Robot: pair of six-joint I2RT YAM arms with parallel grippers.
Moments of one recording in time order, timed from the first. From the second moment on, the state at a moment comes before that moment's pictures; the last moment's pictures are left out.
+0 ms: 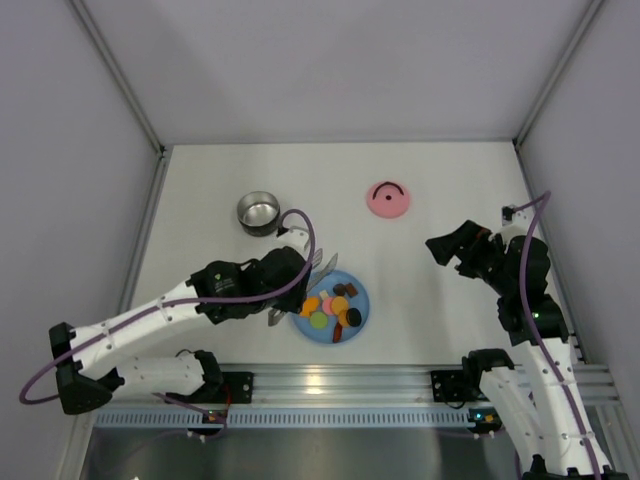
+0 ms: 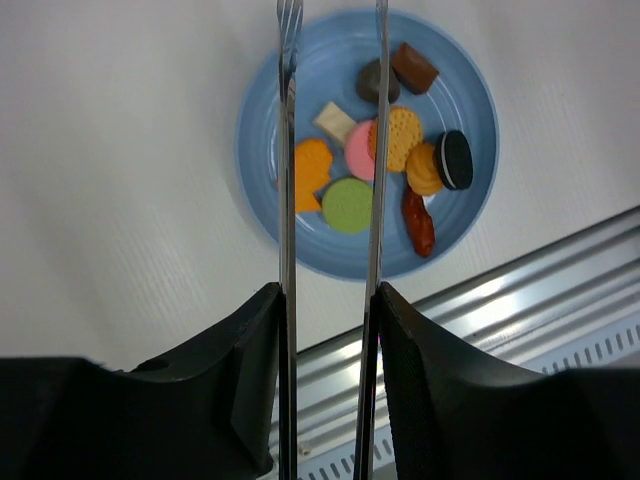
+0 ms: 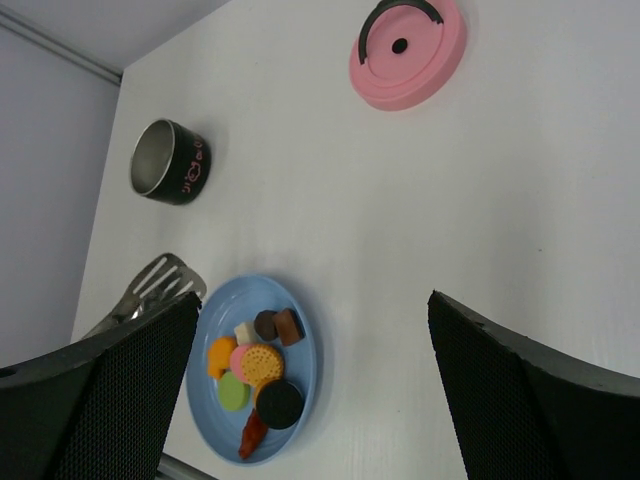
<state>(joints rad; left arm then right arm) -1.08 1.11 1.12 -0.93 -0.37 -0.63 0.06 0.57 0.67 -0.45 -0.29 0.58</state>
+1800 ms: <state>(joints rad) -1.12 1.09 0.95 -0.84 0.01 -0.60 0.06 0.56 0.64 -0.45 -0.26 0.57</state>
